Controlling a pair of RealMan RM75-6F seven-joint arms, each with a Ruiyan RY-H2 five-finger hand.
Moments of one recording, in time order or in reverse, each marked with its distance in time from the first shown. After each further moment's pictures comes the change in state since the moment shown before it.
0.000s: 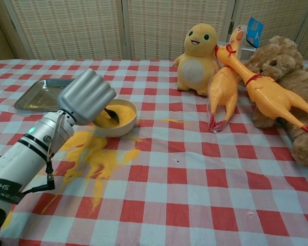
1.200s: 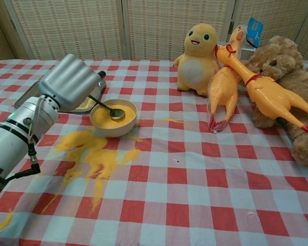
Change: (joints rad) left arm 0.043 0.195 -0.071 -0.361 -0.082 -0.039 0.057; right arm 0.002 0.001 -0.006 -0.004 -0.013 -0.004 -0.004
